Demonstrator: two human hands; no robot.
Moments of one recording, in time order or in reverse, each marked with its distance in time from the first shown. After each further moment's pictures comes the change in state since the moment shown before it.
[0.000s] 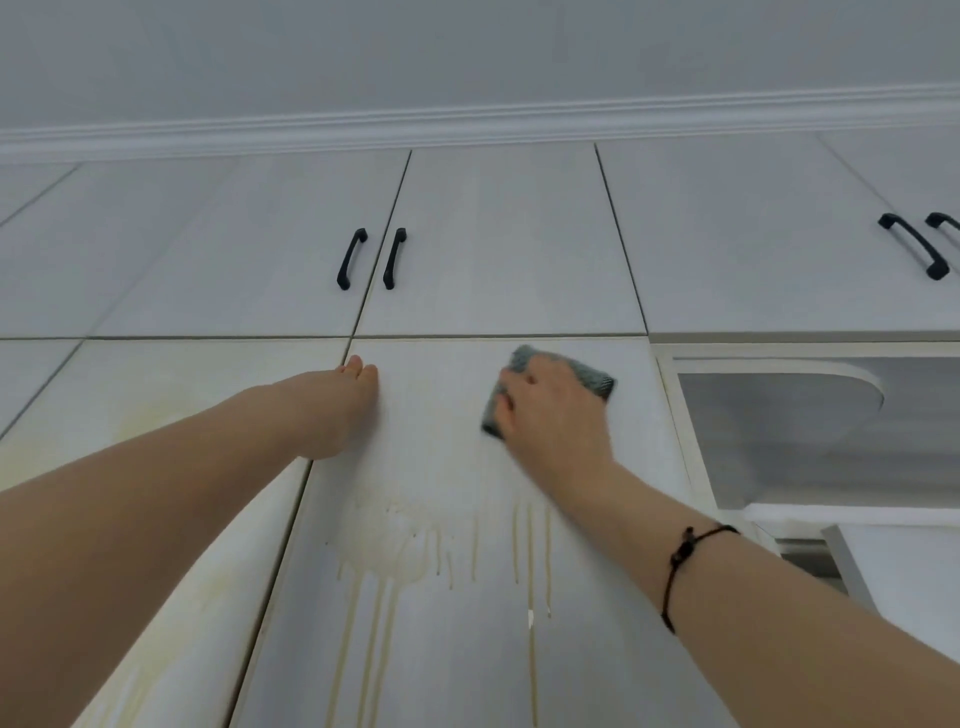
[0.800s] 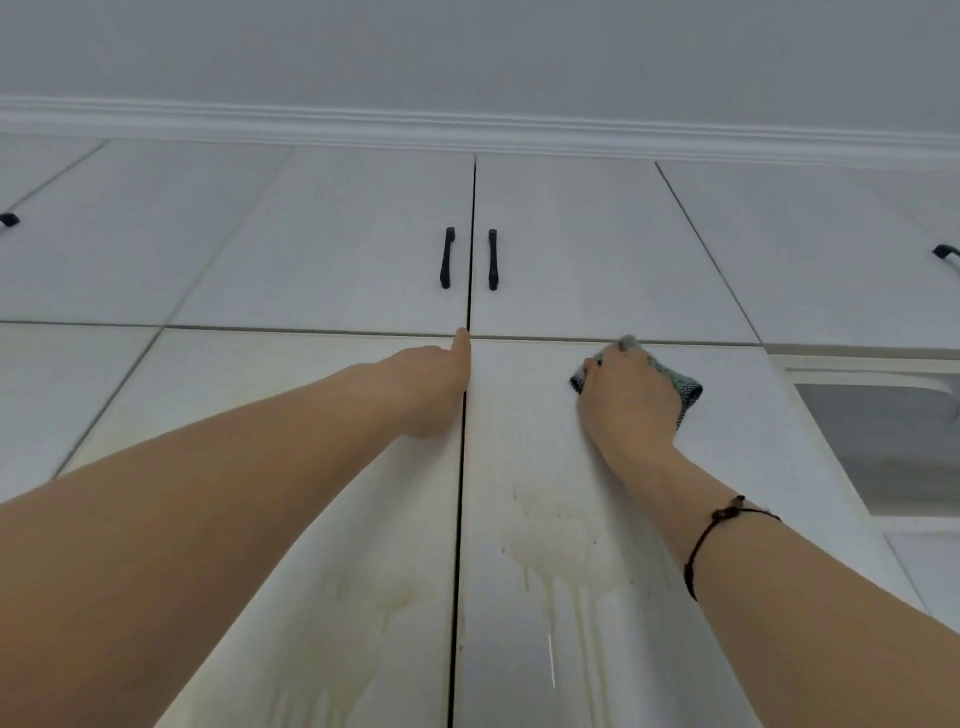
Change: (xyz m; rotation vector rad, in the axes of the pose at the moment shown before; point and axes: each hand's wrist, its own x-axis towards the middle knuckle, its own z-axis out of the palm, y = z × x) left_hand 0.028 -0.078 0.028 -0.208 0.186 0.195; right_hand 0.050 -0.086 0.033 -0.156 -0.162 0.477
